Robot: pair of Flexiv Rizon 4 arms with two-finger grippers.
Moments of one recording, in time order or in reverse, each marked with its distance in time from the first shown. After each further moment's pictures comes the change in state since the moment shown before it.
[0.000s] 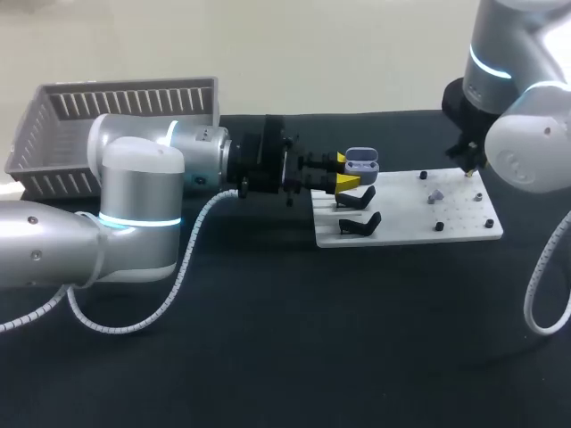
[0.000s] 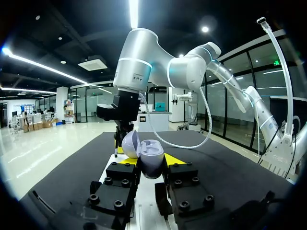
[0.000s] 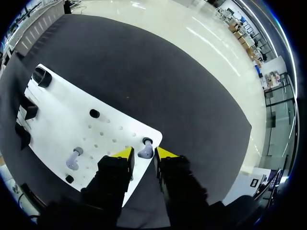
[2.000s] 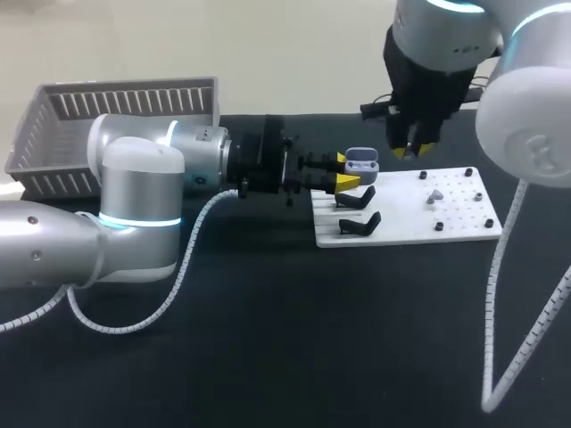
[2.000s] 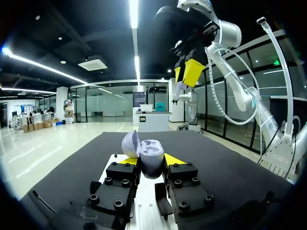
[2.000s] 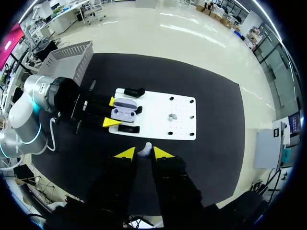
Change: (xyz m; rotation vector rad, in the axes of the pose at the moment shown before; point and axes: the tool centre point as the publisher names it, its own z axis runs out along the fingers) left arm 0.000 0.000 0.000 0.000 0.000 0.000; right arm 0.023 0.178 -0.221 -0.077 -0.080 0.381
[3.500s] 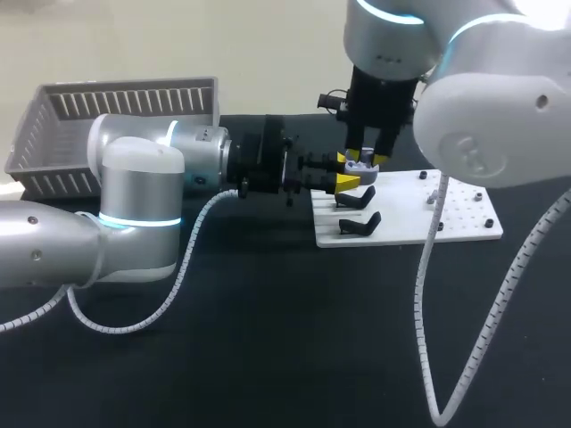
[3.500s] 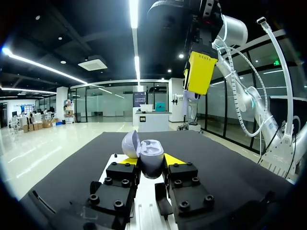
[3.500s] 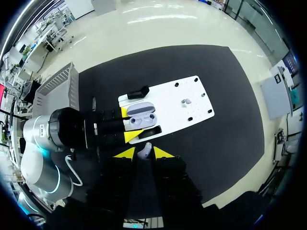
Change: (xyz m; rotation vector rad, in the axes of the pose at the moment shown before) left arm 0.000 0.000 0.000 0.000 0.000 0.000; right arm -0.015 0.053 0.022 -0.025 0.023 0.403
